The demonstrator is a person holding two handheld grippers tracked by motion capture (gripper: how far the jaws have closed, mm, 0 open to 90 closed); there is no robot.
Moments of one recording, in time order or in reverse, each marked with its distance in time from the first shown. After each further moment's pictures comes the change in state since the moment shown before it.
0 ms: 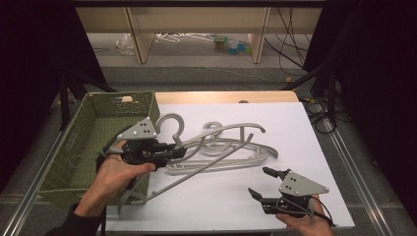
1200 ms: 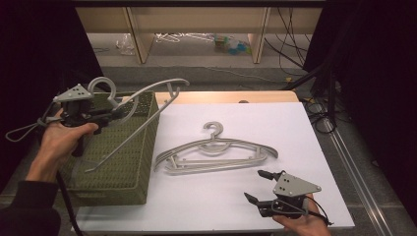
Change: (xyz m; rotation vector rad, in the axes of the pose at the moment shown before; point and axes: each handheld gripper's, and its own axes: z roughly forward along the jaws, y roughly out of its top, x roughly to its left) left arm 0.133 -0.019 -0.087 -0.031 0.364 -0.118; right arm 0.004 -0.004 0.010 0.038 0.058 -0.015
